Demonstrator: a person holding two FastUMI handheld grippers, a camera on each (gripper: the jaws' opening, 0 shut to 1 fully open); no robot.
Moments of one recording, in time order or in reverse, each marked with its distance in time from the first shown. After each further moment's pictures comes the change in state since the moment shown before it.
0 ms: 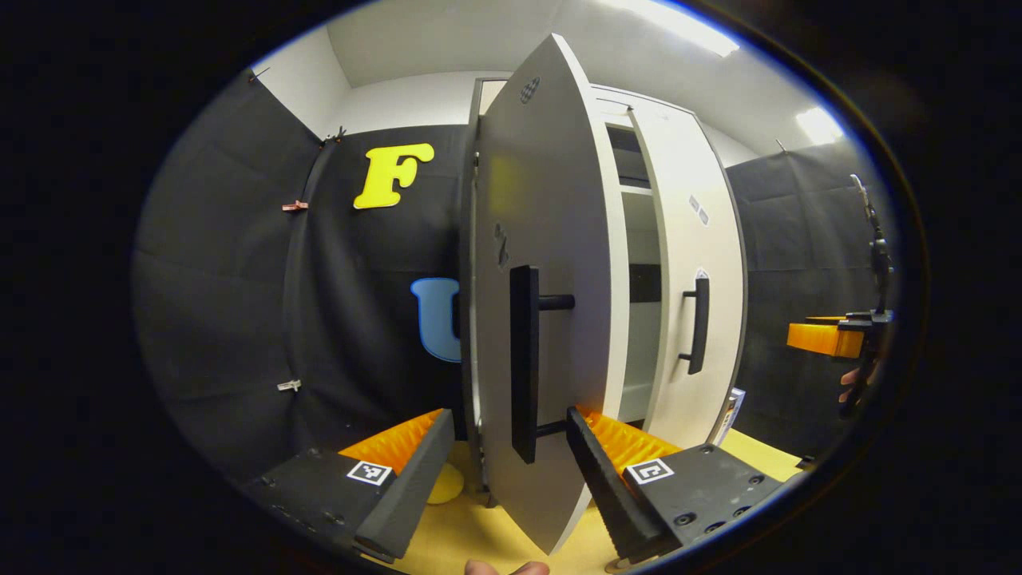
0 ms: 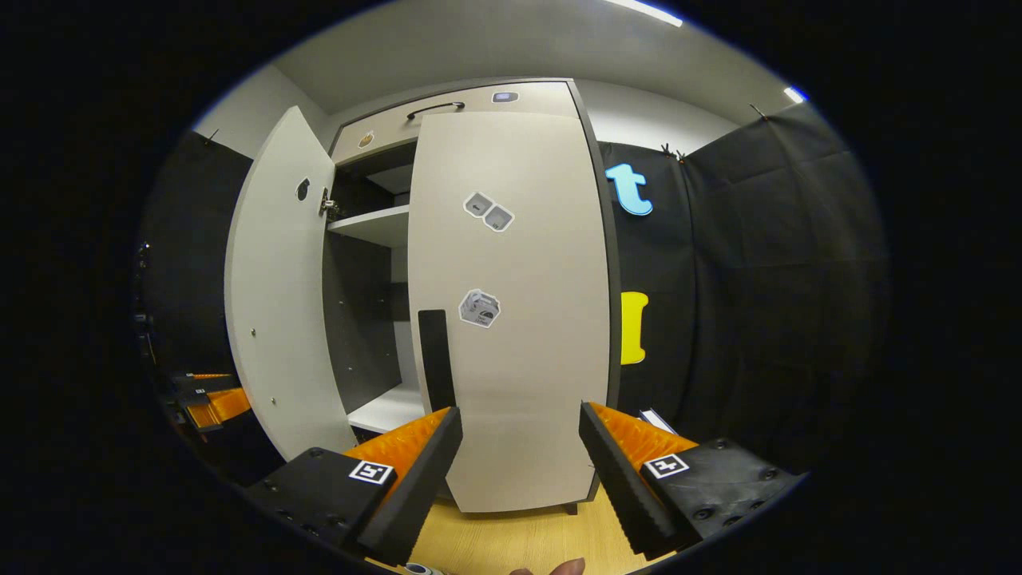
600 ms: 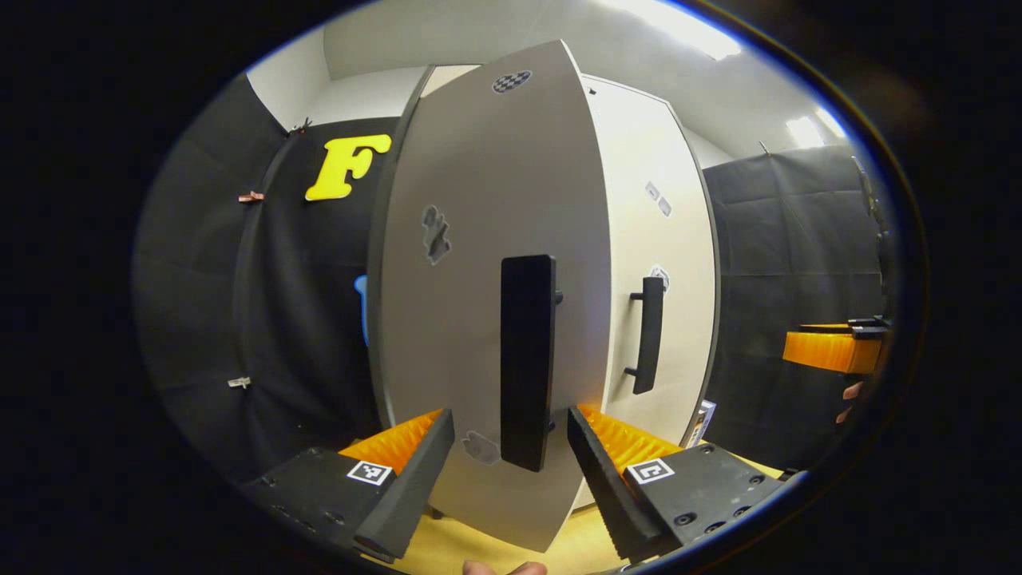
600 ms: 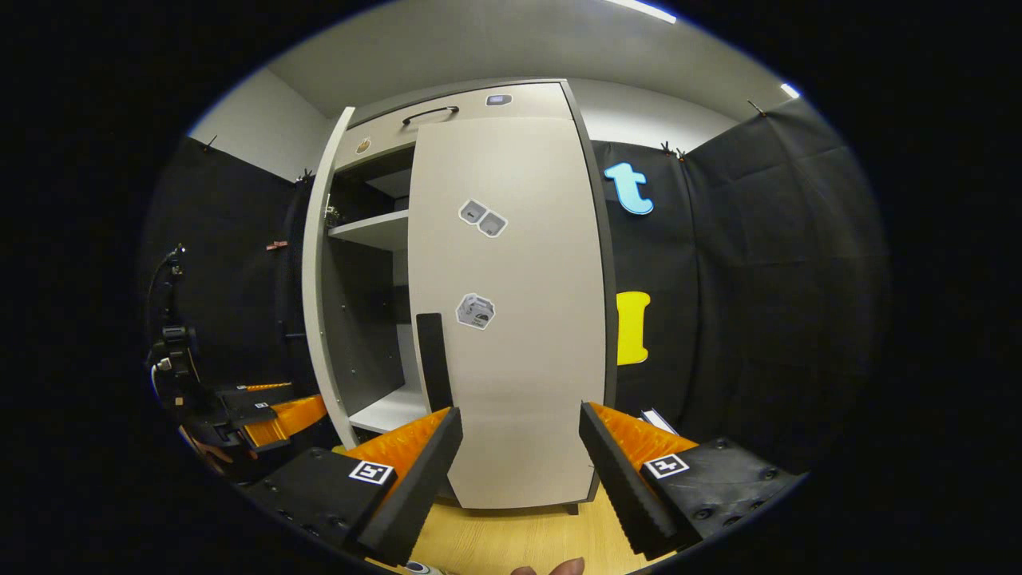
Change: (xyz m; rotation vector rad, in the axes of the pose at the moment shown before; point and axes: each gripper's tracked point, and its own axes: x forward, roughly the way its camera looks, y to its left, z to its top) left arm 0.071 -0.080 -0.003 -0.035 -0.001 -0.105; right arm -0.001 -0.012 0.004 0.005 -0.001 0.009
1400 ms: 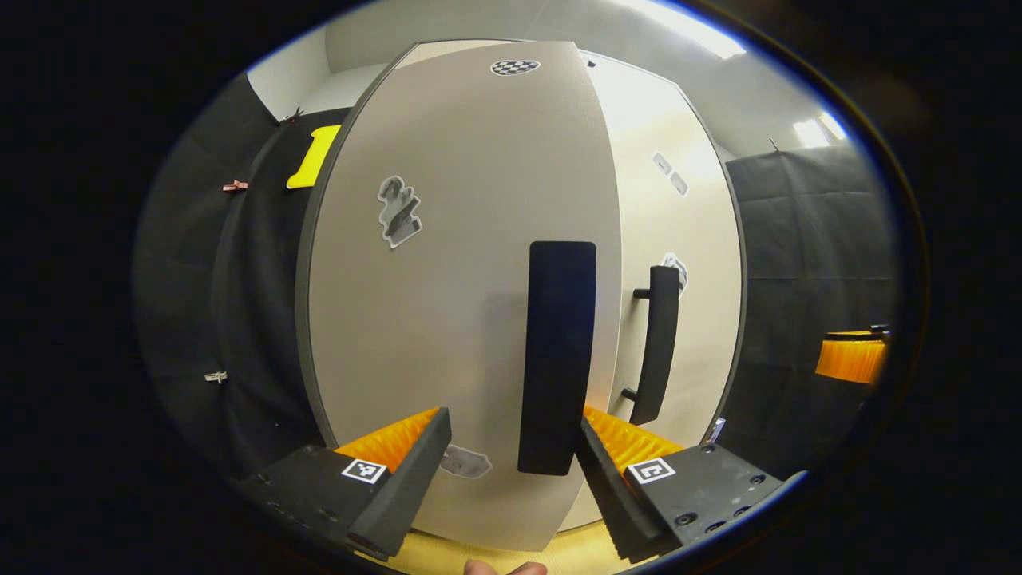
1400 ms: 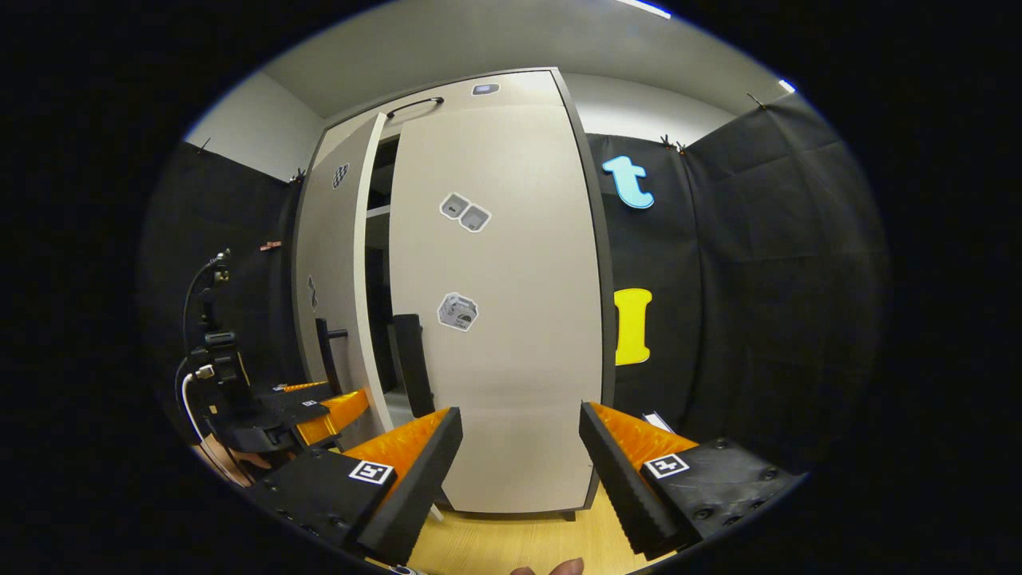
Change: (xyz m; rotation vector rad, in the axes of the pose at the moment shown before) left arm 0.077 -0.022 -0.002 0.003 -0.002 0.007; right arm 0.032 -0.016 0.000 0.011 0.011 0.008
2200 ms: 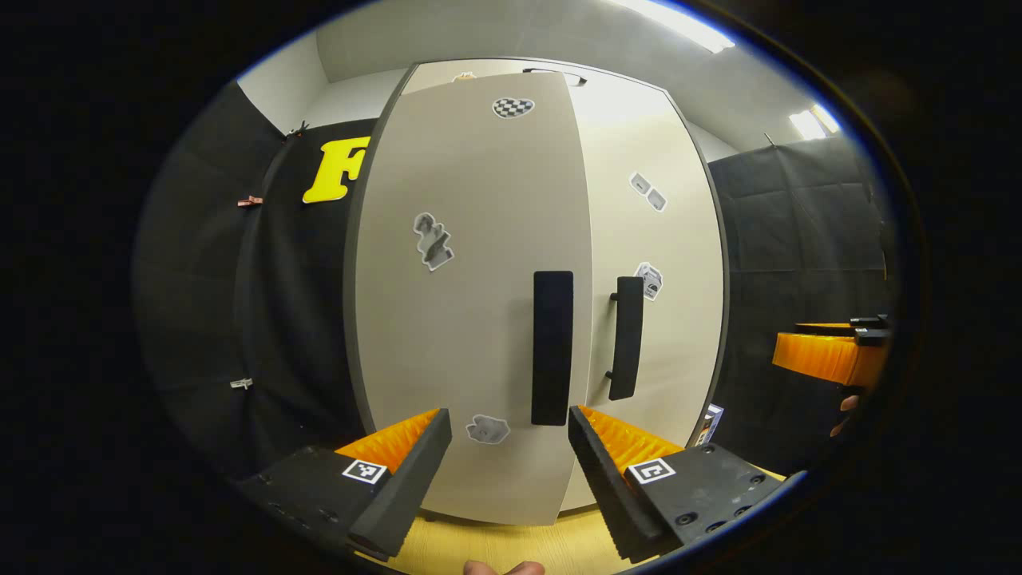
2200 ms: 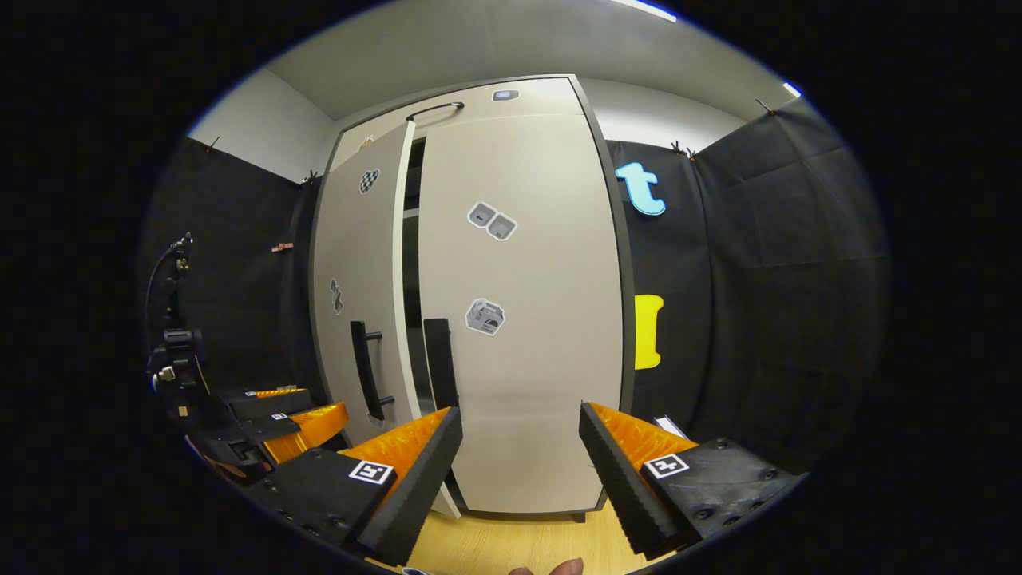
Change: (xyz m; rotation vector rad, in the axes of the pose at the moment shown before) left arm -0.086 0.007 0.010 0.018 0.002 0.042; right arm -0.014 0.028 0.004 -0.009 -0.018 0.033
